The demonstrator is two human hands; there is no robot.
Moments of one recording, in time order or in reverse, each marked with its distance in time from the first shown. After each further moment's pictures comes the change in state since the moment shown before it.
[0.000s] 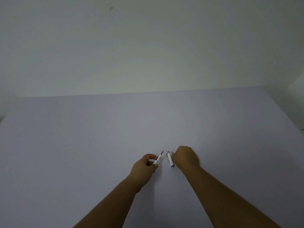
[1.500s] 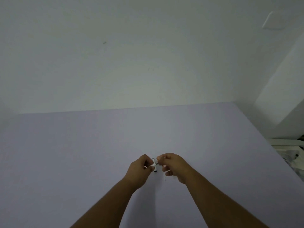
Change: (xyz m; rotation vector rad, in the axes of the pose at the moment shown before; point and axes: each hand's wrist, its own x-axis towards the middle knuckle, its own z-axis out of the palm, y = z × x) left_hand -0.049 0.047 0.025 0.213 0.080 0.278; right_hand -0.071 0.028 -0.060 0.893 -0.344 -0.108
